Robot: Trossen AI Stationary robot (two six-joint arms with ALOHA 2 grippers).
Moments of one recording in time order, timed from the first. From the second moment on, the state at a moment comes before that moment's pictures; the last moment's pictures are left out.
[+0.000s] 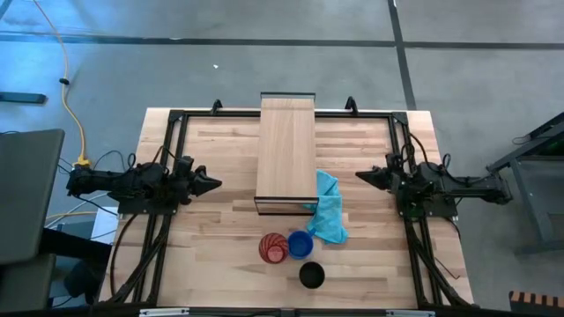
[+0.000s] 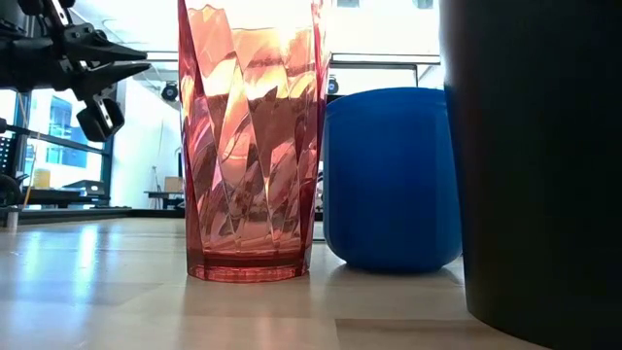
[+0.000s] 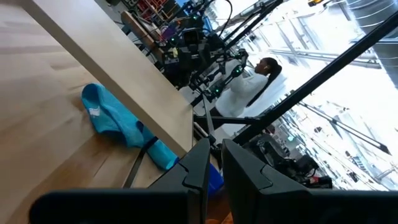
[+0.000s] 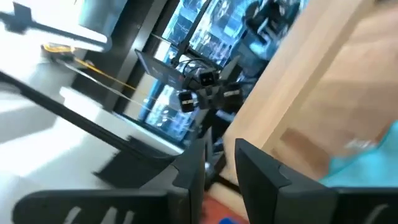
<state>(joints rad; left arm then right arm) 0.03 0.01 0.01 0.05 -0.08 -0.84 0.00 0.01 0.01 0.13 0.09 1.05</state>
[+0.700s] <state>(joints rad) 0.03 0.04 0.01 0.03 -0.08 -0.84 0.22 0.35 0.01 0.33 -0.17 0.53</state>
